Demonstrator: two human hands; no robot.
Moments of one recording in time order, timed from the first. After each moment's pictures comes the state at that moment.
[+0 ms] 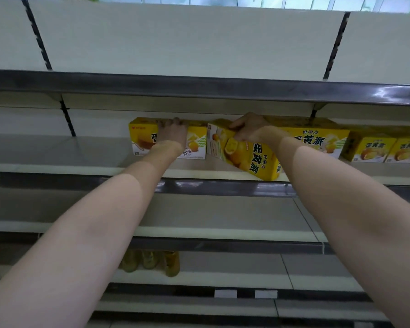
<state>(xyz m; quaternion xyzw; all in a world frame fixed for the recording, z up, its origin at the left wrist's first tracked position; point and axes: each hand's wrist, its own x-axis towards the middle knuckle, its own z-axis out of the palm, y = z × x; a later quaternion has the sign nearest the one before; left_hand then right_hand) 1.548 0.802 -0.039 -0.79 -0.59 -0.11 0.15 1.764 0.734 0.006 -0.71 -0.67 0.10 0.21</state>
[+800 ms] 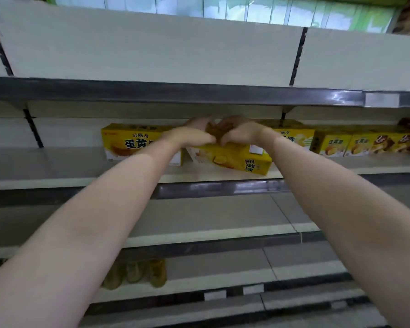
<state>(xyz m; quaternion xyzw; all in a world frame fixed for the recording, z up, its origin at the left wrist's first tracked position) 1.604 0.754 0.008 -0.90 -0.36 -0.19 -0.17 1.763 0.694 0.018 -0.70 -0.67 0.10 0.22</state>
